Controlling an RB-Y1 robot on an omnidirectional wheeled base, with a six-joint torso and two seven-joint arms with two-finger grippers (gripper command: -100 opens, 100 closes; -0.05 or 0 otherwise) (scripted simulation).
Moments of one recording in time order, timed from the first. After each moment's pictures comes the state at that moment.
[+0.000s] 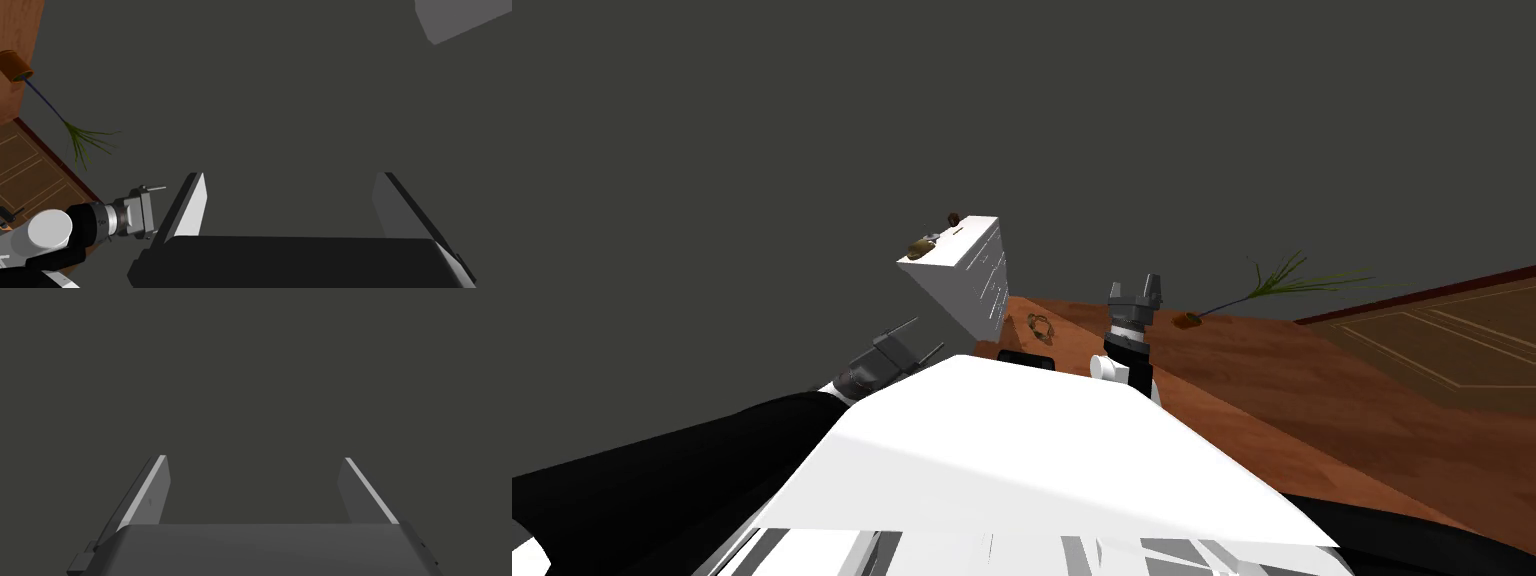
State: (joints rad) left arm 1.37 0.32 0.57 -2.39 -0.62 -0.93 -0.79; right arm 0.55 0.03 0.05 -2.30 0.03 -0.36 -0.17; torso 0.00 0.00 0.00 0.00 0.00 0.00
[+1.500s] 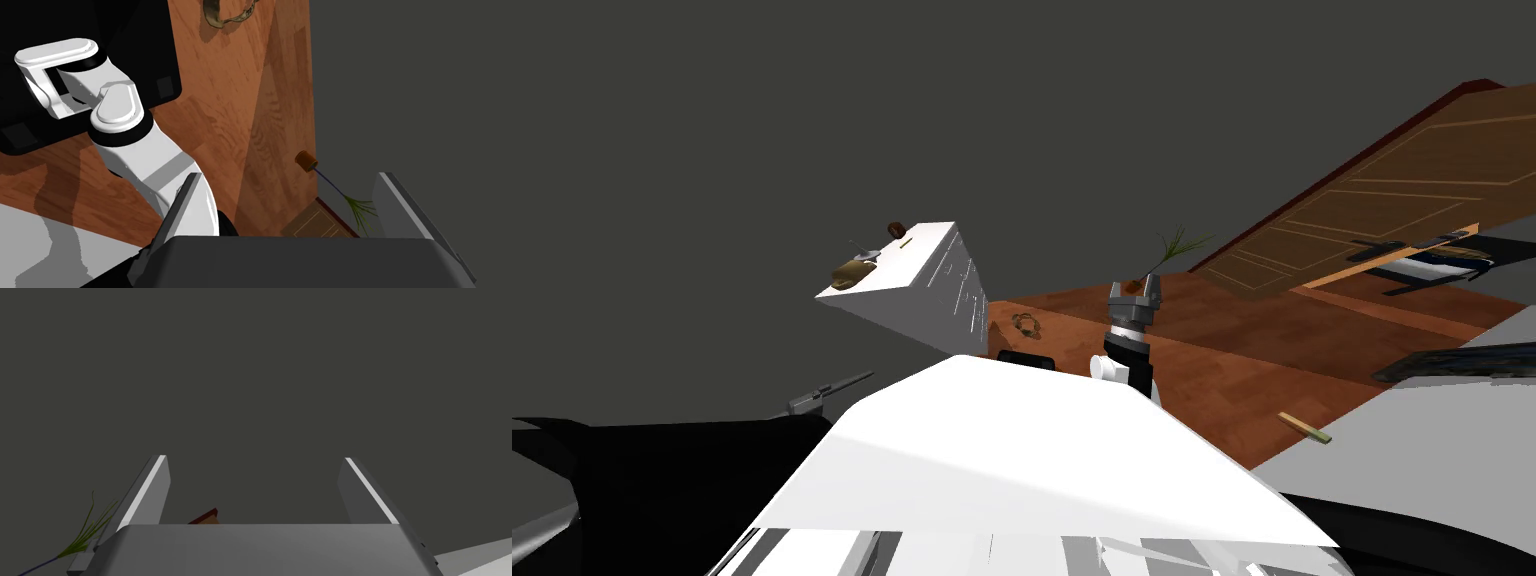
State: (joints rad) left arm 1.74 0.38 0.91 -2.28 -0.82 -1.14 -1.22; right arm 0.55 0.03 0.05 -2.30 0.03 -0.36 -0.17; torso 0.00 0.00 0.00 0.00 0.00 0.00
